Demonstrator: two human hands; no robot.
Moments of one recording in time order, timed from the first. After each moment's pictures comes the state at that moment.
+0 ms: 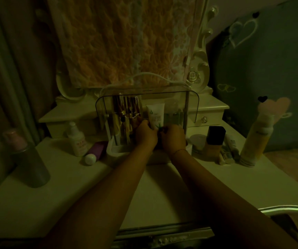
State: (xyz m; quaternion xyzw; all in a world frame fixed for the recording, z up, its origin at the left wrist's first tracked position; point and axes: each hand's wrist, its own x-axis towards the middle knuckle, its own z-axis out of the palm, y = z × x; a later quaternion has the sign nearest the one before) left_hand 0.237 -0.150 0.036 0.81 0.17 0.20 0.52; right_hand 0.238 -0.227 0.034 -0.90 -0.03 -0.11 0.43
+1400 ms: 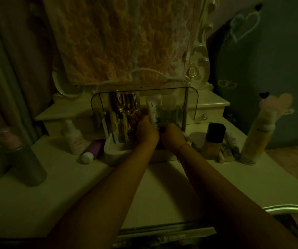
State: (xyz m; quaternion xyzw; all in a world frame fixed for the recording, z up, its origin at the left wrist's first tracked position) left_hand 0.238 -0.159 0.037 0.81 0.17 0.22 0.51; right_hand 0.242 -0.235 0.034 -0.90 -0.13 -0.03 0.42
